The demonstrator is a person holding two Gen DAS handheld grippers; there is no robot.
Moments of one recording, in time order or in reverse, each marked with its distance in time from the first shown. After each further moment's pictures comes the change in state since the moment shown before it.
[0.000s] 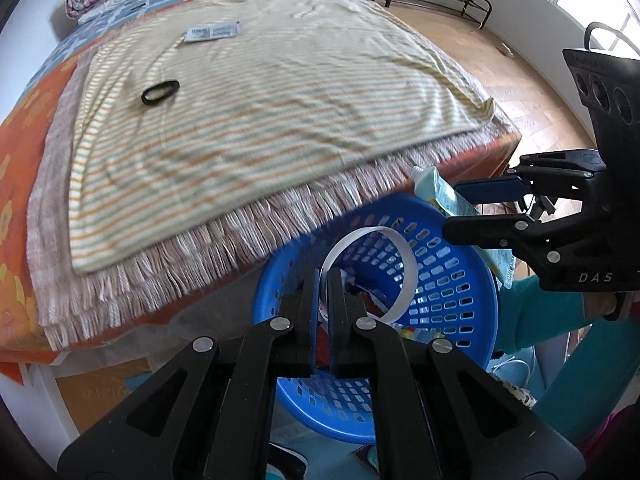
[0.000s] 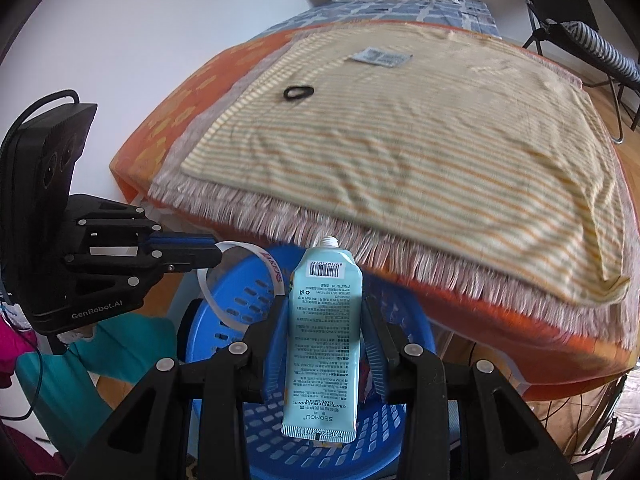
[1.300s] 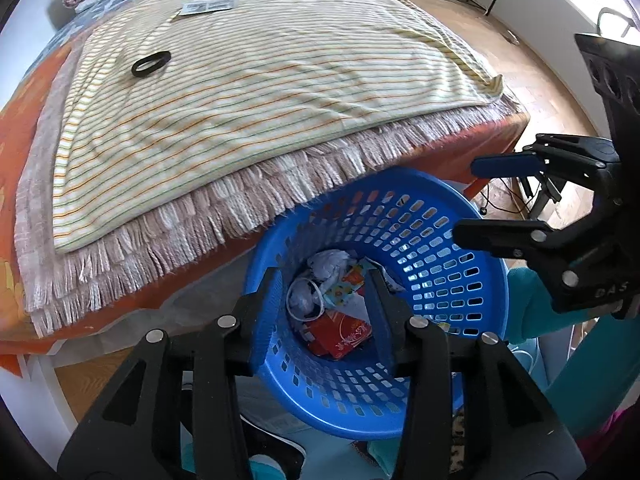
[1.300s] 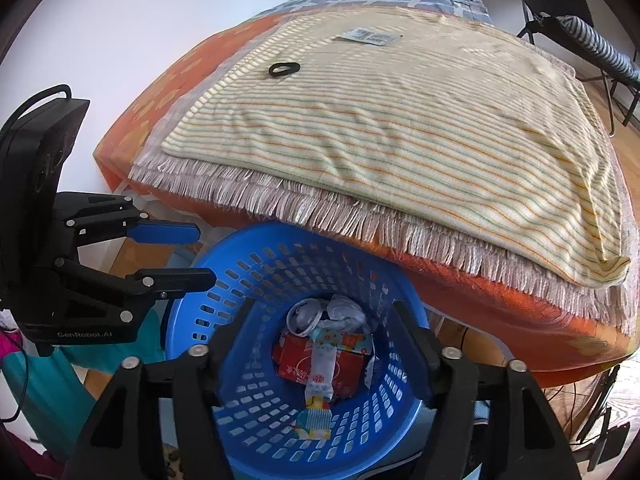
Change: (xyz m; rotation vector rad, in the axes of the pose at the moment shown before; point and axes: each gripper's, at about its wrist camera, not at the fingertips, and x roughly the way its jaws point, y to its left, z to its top) left arm 0.020 -0.003 -0.008 -0.012 0.056 0.014; right arm 0.012 0.000 -0.008 0.005 0.036 -0.061
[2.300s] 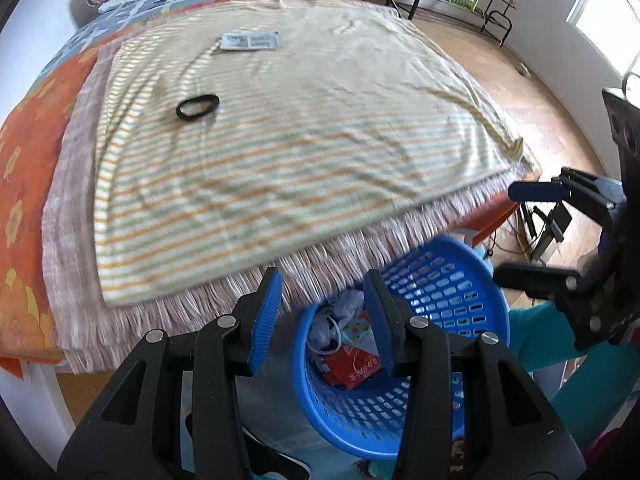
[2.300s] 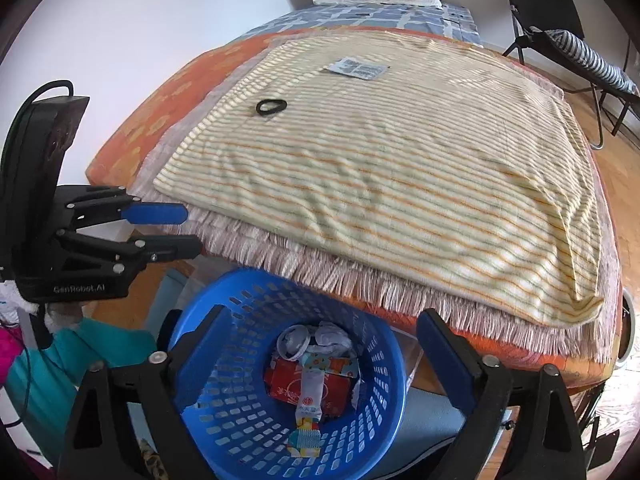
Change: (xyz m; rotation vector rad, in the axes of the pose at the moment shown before) left arm -0.028 0.041 0.040 -0.069 -0.089 0.003; right arm -0.016 -0.006 0.030 0.011 -0.048 -0.033
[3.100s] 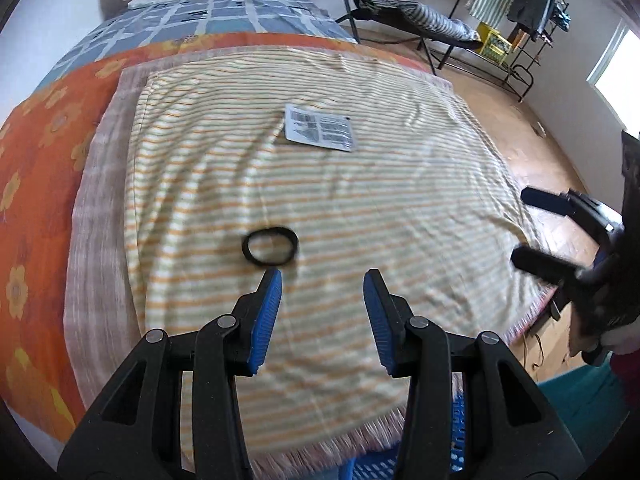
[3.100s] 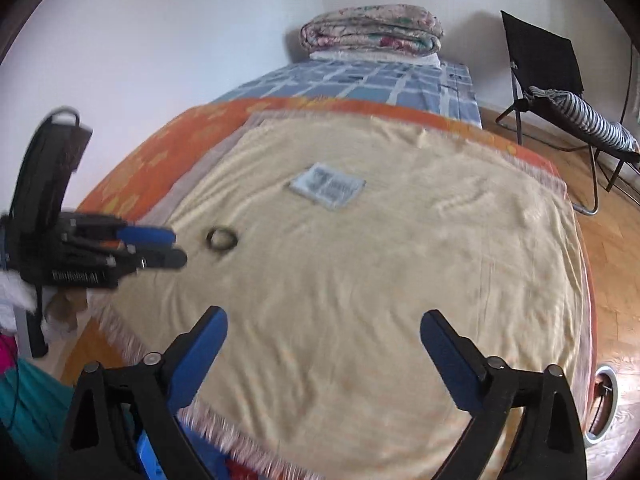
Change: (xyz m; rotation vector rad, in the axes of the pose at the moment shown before) left arm 0.020 0.086 0.114 -0.135 -0.089 -0.013; right arm 0.014 -0.042 0.135 -0.050 -0.197 -0.045
